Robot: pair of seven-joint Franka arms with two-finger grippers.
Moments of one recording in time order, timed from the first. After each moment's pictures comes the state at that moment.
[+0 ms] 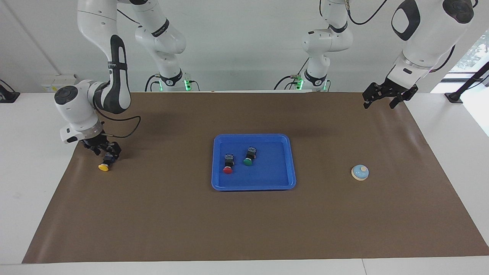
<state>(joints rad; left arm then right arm) 0.02 -0.09 -0.04 -1.77 -0.02 1.63 0.05 -0.35 0.18 0.02 -2.25 -0.07 2.49 -0.05</state>
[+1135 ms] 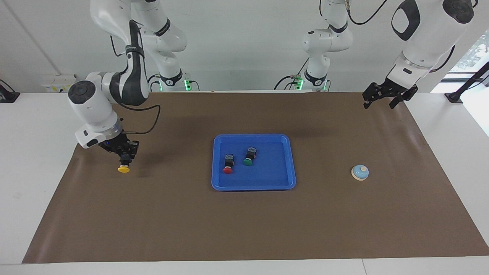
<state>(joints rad) 0.02 -0.09 -0.04 -1.77 -0.02 1.63 0.05 -0.06 0.16 0.04 -1.96 -0.06 2.09 0.13</state>
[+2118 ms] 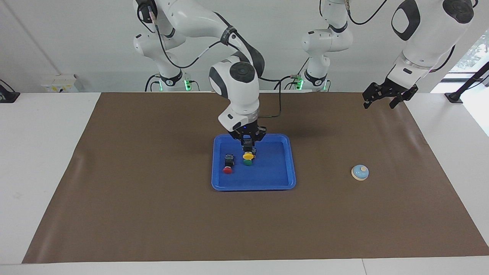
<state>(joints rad) 0.02 -0.09 -0.04 -1.77 -0.02 1.63 0.05 0.61 0.47 0.04 -1.51 0.04 2.02 0.80</state>
